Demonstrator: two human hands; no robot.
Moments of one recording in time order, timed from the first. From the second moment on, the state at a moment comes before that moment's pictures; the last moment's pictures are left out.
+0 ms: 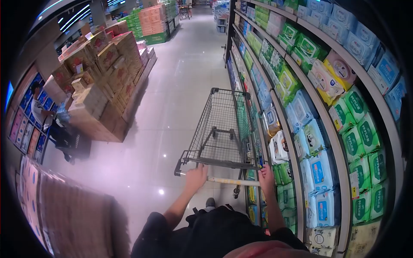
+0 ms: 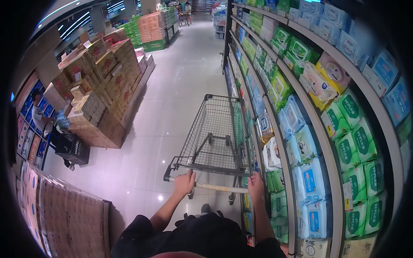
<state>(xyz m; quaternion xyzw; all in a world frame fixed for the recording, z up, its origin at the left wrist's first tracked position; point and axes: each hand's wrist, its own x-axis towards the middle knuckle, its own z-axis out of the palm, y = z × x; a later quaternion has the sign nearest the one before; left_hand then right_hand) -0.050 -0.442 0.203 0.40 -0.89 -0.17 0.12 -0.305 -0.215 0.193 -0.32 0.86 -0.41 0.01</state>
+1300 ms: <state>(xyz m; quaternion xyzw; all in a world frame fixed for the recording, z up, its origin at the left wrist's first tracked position) -0.330 -0.841 0.164 0.41 -0.90 -0.09 0.12 -0.593 -0.629 0.159 -0.31 0.92 -0.24 0.08</state>
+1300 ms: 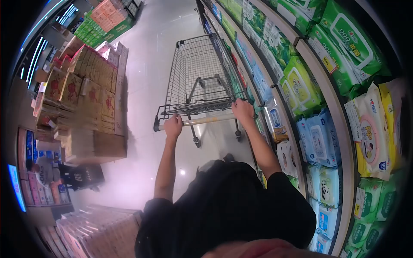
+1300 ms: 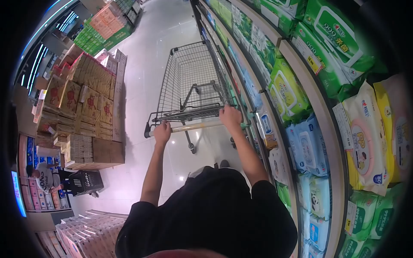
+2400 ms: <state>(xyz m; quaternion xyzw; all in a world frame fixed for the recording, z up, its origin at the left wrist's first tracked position) -0.492 -1.108 0.139 0.30 -0.86 -0.41 -0.07 -0.630 -0.829 0.163 -0.30 0.81 -0.49 0.11</state>
